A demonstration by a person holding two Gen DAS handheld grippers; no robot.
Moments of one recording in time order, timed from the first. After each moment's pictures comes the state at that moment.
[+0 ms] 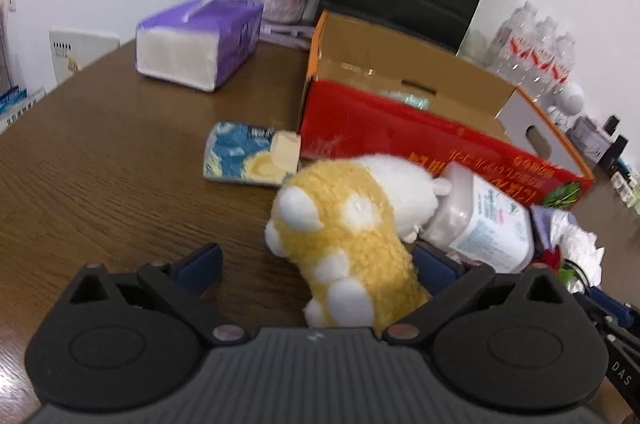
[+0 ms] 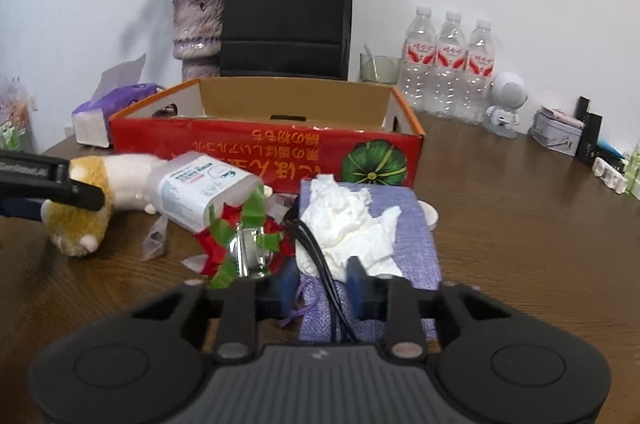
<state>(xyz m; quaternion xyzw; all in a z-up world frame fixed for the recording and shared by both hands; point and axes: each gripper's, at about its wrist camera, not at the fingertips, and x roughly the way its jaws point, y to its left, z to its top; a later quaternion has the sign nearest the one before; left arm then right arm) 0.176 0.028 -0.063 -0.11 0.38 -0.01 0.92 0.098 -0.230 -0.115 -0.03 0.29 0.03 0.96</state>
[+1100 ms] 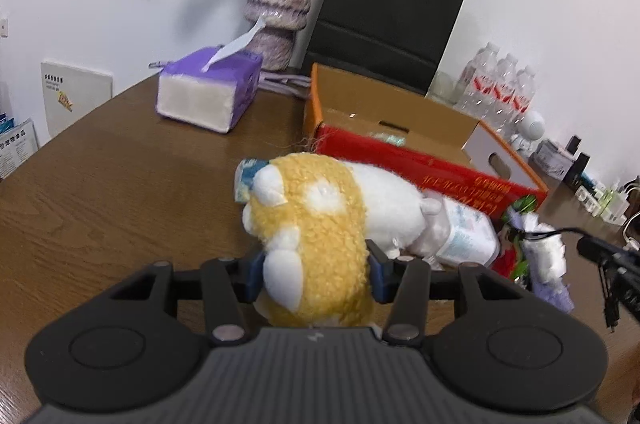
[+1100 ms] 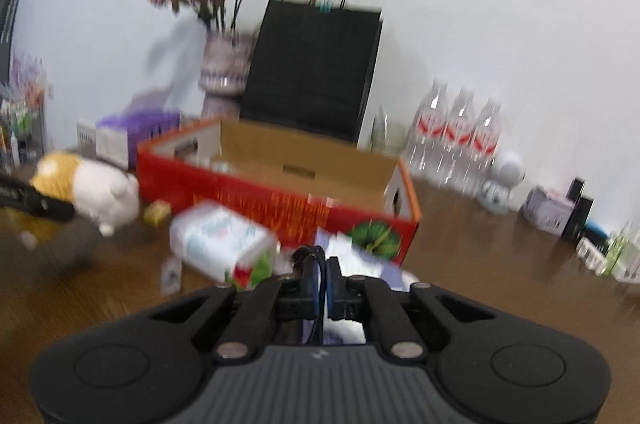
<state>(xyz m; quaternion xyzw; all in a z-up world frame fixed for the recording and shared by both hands) 0.117 0.063 -0.028 -0.13 0.31 -0.05 0.94 0.072 -0.215 -0.067 -0.10 0.22 0.04 0.97</state>
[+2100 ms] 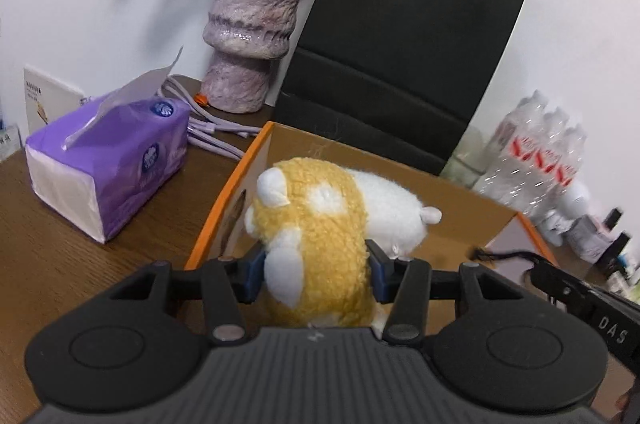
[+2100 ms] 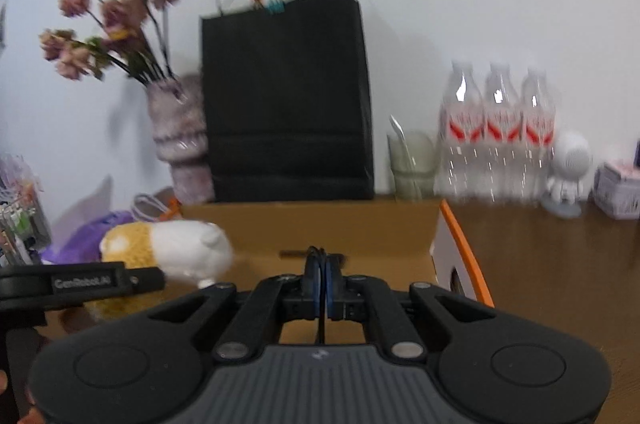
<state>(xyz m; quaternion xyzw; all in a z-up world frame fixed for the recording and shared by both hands) 0.314 0.001 -0.028 -0.14 0.29 0.00 0.95 0.287 -0.229 -0.063 0.04 0.23 0.06 0.97</state>
